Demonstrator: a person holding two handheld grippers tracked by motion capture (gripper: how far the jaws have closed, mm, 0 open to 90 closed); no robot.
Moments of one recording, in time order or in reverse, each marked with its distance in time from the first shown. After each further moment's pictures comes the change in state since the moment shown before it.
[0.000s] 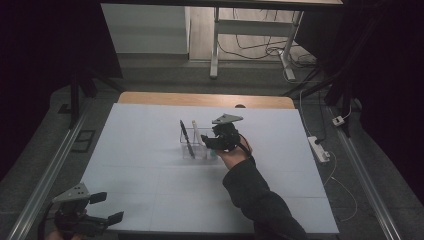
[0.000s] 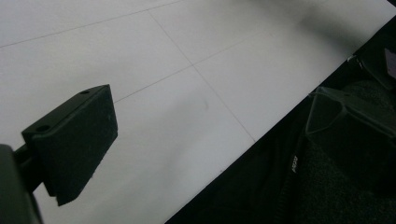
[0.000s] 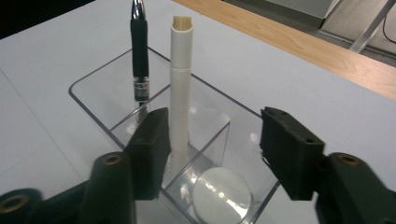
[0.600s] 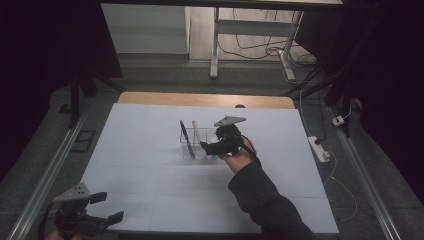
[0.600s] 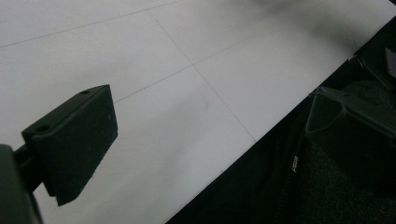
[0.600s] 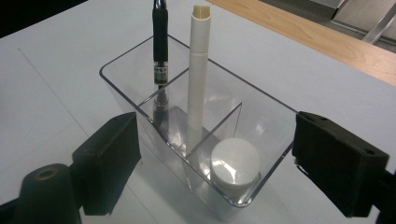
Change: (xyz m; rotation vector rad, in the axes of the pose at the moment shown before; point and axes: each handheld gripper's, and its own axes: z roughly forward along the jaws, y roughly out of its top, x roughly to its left) left arm 0.000 0.000 0.000 0.002 0.001 -0.001; right arm 0.004 -0.001 -0.018 0.038 0.034 -0.001
